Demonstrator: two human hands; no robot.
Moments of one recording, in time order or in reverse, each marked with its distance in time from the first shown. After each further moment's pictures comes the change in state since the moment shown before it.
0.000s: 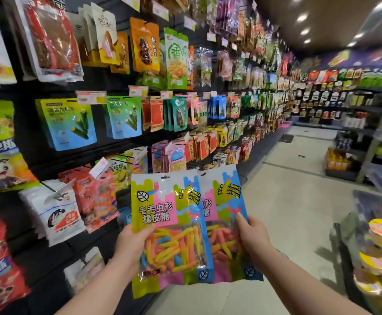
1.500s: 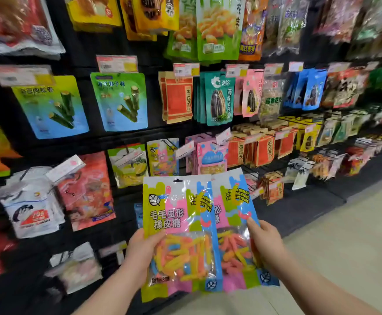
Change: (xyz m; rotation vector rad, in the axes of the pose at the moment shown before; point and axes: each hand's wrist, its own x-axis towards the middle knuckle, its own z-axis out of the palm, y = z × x) left_hand 0.231 -0.035 0.234 -0.108 0.465 -0.097; right_hand 0.445 0.021 0.033 -0.086 -0.544 -0.025
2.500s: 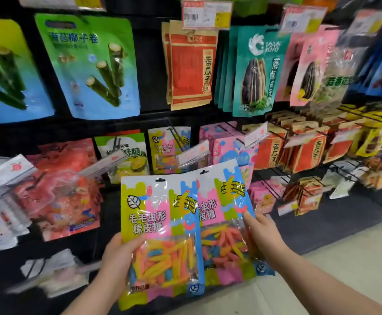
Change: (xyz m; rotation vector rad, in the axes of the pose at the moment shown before) left_hand 0.173 -0.007 0.014 -0.017 0.246 -0.047; right_hand 0.231 -0.007 0.076 0.025 -0.249 0.060
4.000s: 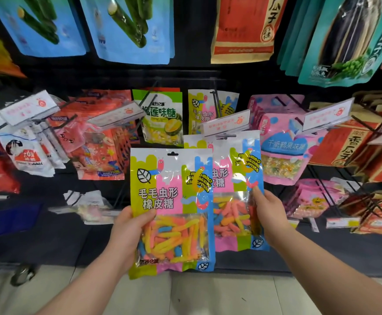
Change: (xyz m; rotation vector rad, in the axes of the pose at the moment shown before) left_hand 0.000 -0.035 0.032 -0.148 0.236 -0.052; right_hand 0.090 0.004 0.035 -0.004 -0.204 0.004
